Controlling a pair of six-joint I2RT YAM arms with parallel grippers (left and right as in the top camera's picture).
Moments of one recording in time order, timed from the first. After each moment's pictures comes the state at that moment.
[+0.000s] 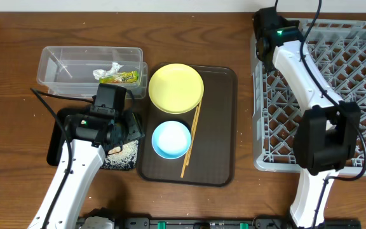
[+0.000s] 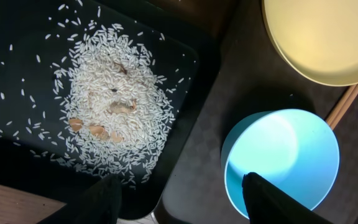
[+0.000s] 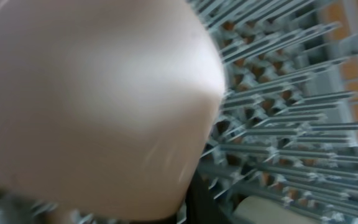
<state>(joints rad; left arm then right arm) -0.18 1.23 0.98 -1.00 0.00 -0.56 0.21 2.12 1.84 -0.99 0.69 0.38</state>
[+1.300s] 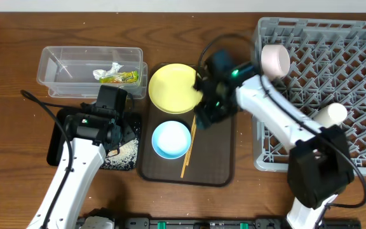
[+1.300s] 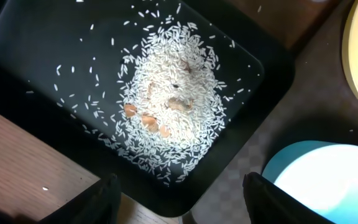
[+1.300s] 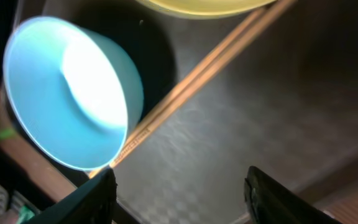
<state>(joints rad) -0.18 1.25 0.98 -1.07 -0.17 -0.73 0.55 1.92 1.46 -1.00 -0.34 0.02</state>
